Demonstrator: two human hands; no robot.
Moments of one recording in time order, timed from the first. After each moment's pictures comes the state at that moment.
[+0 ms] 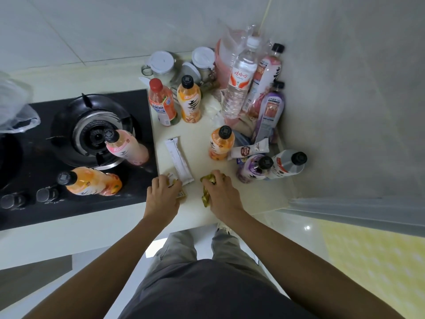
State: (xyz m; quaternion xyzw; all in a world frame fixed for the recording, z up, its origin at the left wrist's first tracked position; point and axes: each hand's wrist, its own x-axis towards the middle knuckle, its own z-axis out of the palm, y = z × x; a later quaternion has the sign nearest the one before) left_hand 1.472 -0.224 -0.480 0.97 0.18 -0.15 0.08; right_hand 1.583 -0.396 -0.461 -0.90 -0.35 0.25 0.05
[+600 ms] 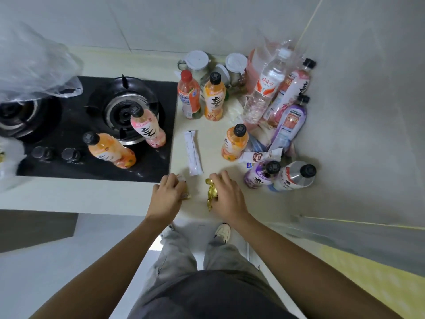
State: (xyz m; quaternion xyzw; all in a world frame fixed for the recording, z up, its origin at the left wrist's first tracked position) left_hand 1.442 -0.264 -0.474 0.95 0.26 -0.07 0.13; right_hand 1.587 -0.419 -0.466 -0.88 -0.41 0.21 0.15
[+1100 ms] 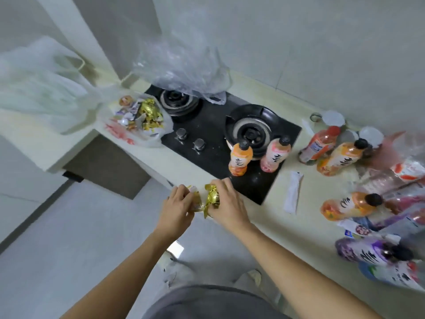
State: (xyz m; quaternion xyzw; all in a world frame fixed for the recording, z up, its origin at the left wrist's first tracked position) left_hand 1.213 -0.202 -0.412 0.86 0.47 0.08 0.18; right_hand 1.399 -0.243 -0.408 -0.71 -0.62 0.26 0.23
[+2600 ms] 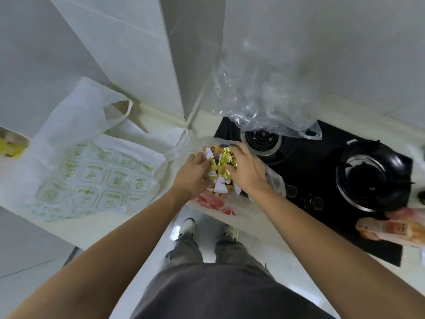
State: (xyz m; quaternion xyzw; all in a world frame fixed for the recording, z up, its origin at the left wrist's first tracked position) left_hand 0.992 0.315 -0.442 0.89 0.38 -0.01 0.25; right_hand 1.173 0.237 -0.417 -0.81 -0.56 0.15 0.07
